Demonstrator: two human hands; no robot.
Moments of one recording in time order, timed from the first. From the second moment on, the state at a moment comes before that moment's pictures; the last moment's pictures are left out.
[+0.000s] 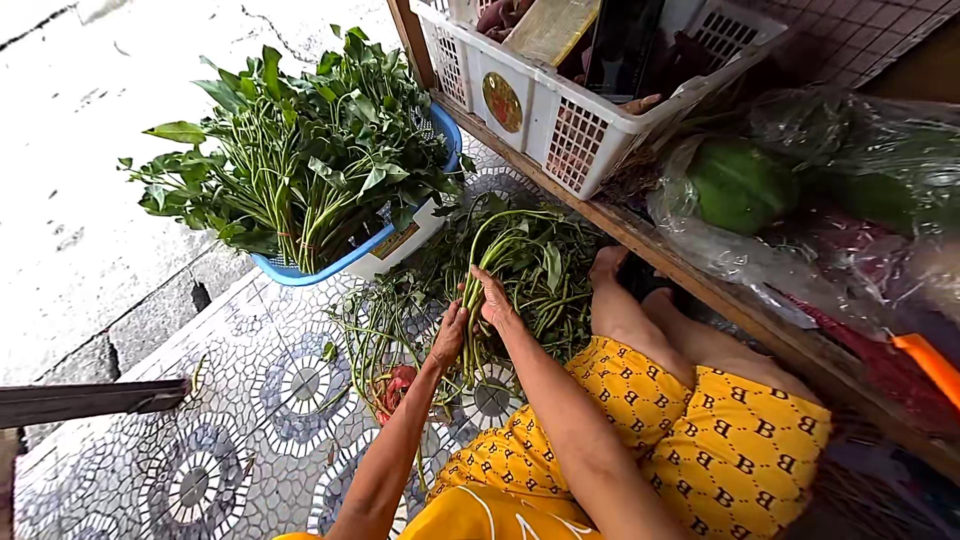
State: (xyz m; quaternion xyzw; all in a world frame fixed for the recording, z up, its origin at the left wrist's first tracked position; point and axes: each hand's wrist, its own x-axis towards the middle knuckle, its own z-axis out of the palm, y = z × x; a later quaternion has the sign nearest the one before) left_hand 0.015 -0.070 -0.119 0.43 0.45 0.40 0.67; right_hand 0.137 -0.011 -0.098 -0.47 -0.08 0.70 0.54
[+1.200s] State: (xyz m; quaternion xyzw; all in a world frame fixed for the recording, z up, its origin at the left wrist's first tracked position) left_hand 0.021 0.020 -0.181 0.55 0.75 -0.10 0.36; right_hand 0.184 -0.009 -0.100 -0.61 0.08 0.55 0.56
